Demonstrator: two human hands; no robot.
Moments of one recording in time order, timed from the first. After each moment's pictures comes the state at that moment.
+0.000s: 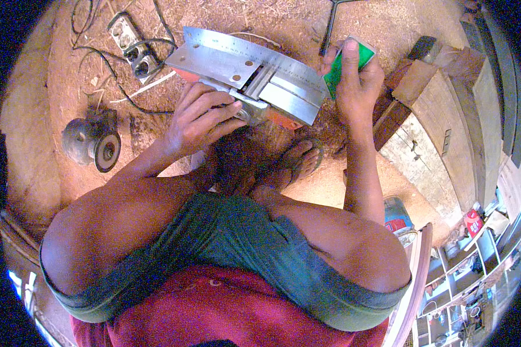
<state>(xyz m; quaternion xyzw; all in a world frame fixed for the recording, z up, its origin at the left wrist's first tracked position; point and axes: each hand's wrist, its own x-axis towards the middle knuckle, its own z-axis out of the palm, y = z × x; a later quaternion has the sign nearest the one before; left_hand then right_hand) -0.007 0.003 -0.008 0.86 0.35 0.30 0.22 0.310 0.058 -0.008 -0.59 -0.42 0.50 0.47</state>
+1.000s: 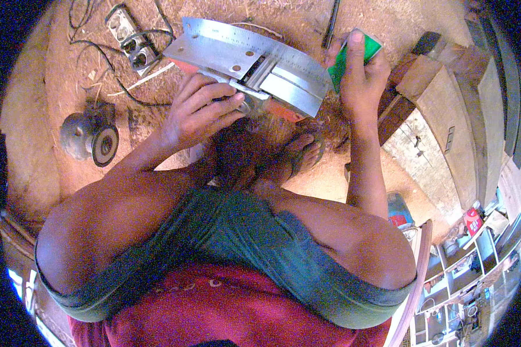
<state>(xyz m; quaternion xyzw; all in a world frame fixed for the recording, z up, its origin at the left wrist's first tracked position) -0.010 0.006 -0.006 0.87 0.33 0.29 0.21 0.313 0.058 -0.007 -0.60 -0.45 0.49 0.45</state>
